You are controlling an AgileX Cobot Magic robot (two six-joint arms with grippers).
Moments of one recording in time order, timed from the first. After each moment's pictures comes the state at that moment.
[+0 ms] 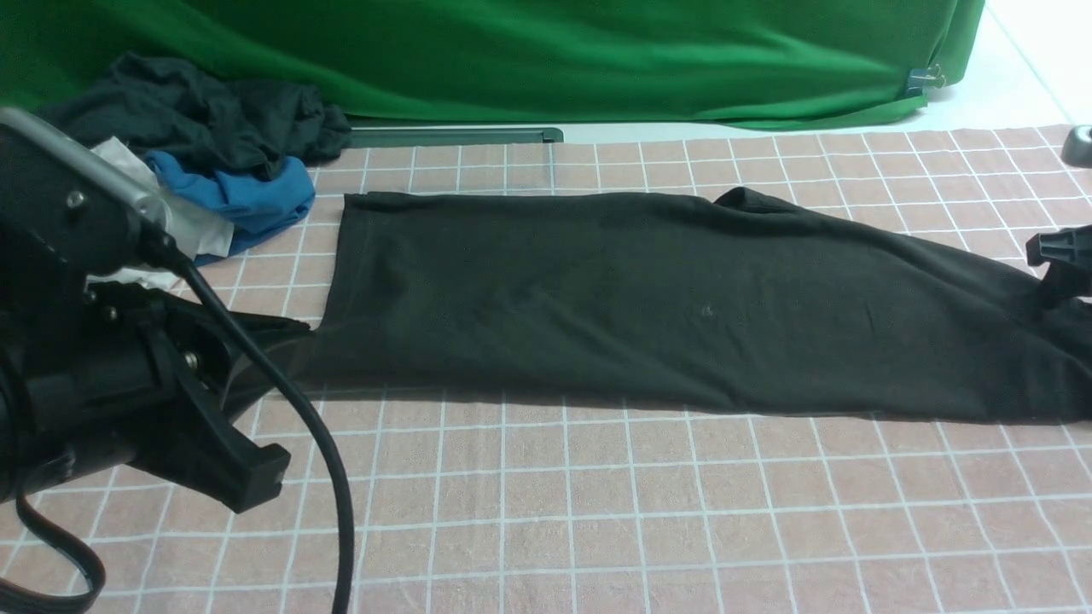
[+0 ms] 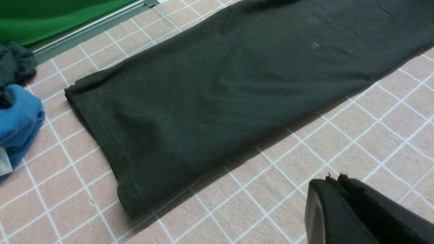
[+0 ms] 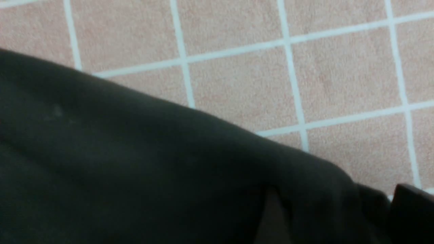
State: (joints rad) right arm -0.25 2.00 -1.35 0.05 0.65 -0.12; left arm -0.31 0.82 -0.68 -0.33 0.55 0.52
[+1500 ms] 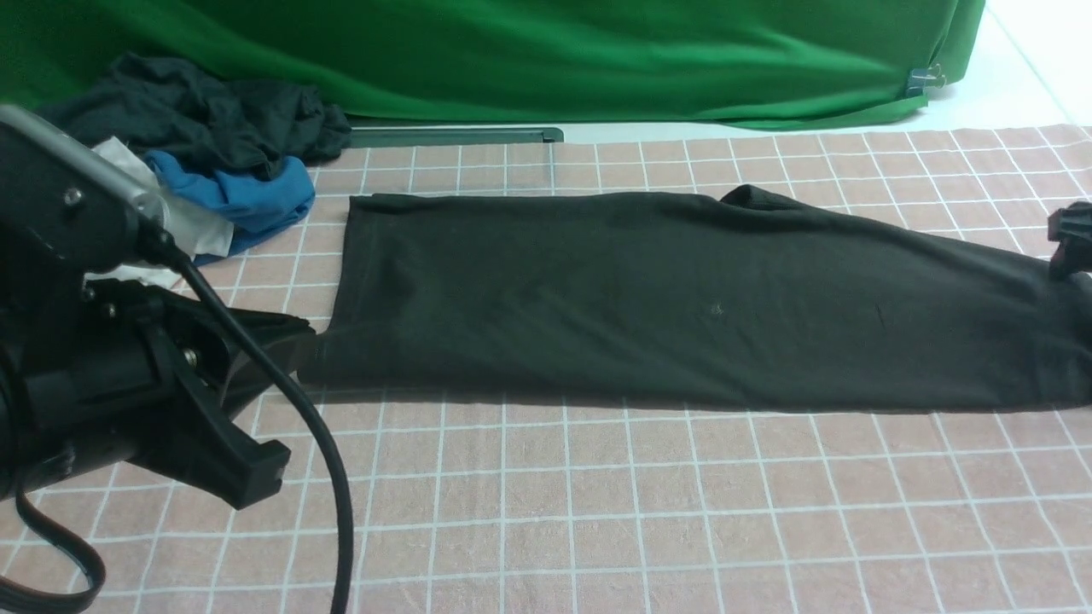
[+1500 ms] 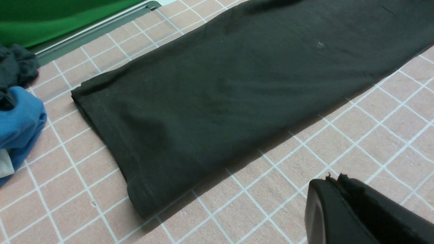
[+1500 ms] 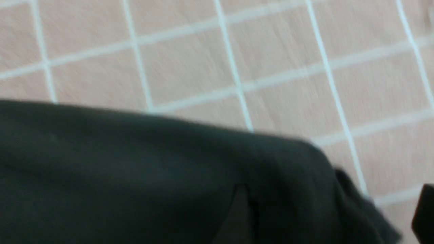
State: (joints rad) right arm -0.28 1.97 -1.35 -0.01 0.65 0.03; left arm -0.31 0.82 -0.68 -0.33 0.54 0.52
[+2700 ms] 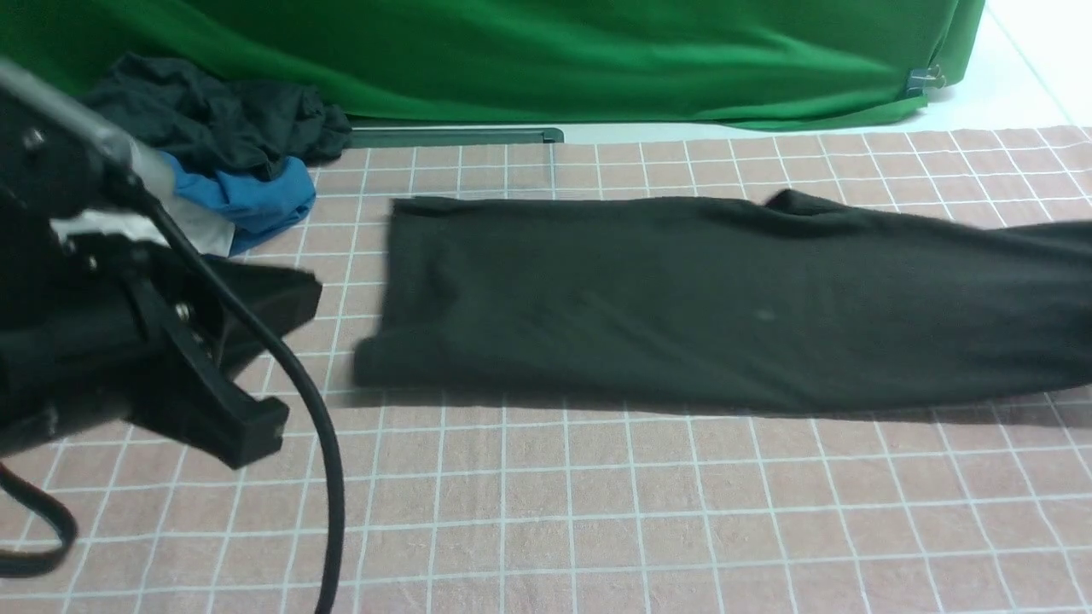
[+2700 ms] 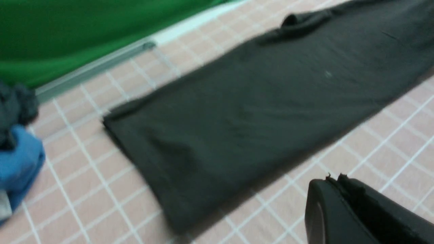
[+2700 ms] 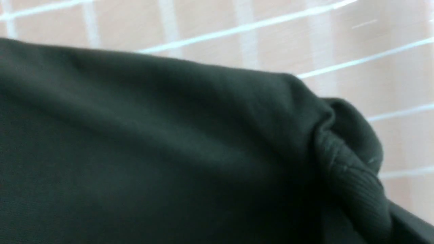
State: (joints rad) right arm -0.33 1.78 -1.35 -0.16 0.78 -0.01; left arm -0.31 0.82 -0.74 -0.43 0.53 0.61
